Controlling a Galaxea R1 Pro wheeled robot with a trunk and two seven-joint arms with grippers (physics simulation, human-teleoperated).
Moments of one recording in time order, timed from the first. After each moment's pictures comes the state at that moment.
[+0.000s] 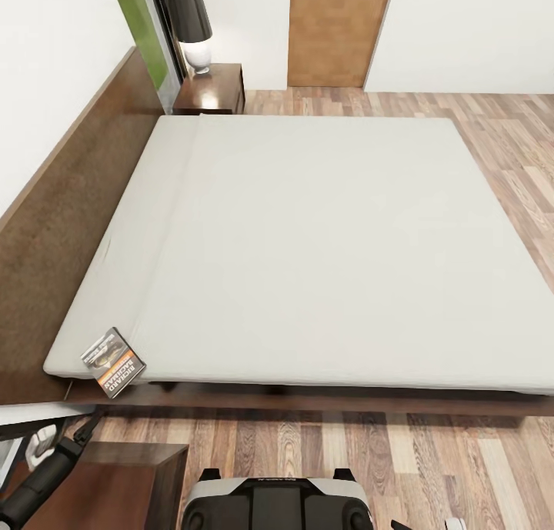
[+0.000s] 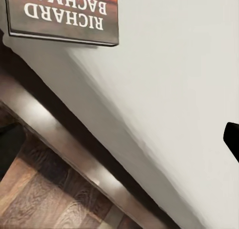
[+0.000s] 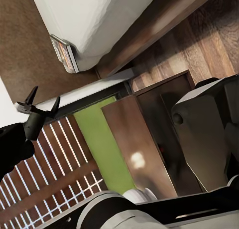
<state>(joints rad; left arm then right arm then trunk) -0.42 0.34 0.79 -0.37 0.40 0.21 -1.00 -0.04 -0.36 0.07 -0.71 -0.78 0.37 1.18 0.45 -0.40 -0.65</state>
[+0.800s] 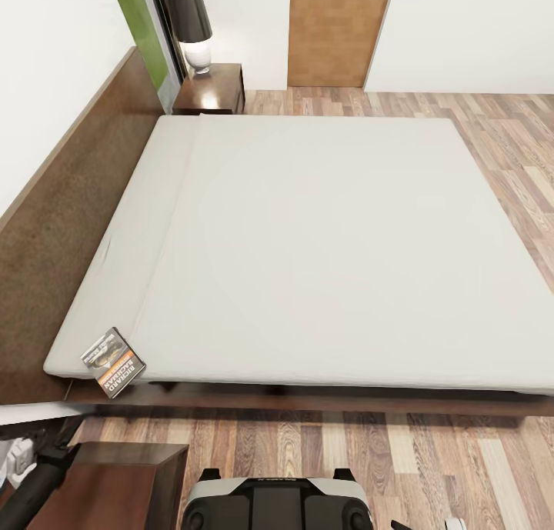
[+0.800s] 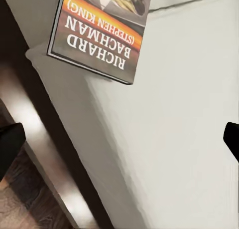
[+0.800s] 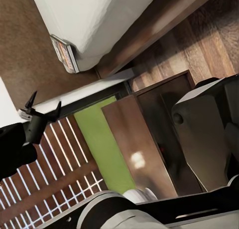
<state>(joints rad) -0.42 0.32 0.99 -0.33 0.47 0.30 -0.98 -0.04 -0.36 0.07 -0.71 -0.78 0.37 1.18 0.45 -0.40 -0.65</state>
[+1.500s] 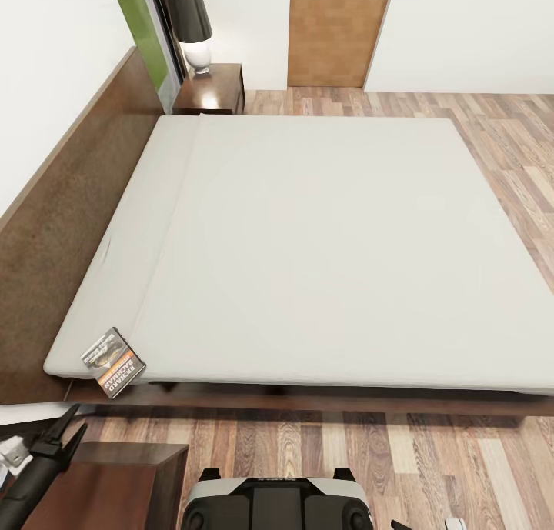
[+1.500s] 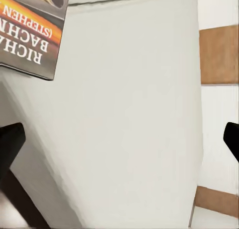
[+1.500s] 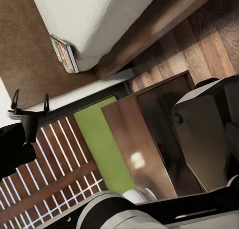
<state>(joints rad) -0.42 0.31 1.00 -0.34 0.48 0.40 -1.22 -0.04 -0.36 0.07 -0.71 -0.78 0.37 1.18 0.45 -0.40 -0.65</state>
